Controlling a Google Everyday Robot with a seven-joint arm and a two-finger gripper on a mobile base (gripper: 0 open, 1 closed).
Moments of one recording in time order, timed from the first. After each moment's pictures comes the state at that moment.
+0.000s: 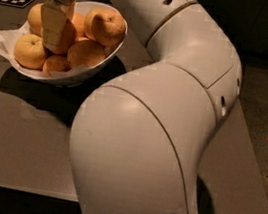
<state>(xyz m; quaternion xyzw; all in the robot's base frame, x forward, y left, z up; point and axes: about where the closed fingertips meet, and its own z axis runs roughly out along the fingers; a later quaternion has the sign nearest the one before) 0.627 0.208 0.947 -0.70 0.70 0.02 0.12</state>
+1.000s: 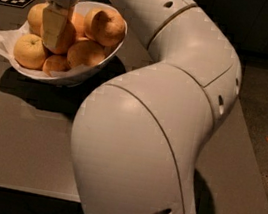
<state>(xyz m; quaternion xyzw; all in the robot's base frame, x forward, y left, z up) 0.641 0.218 0.934 -0.70 0.70 0.04 0.14</state>
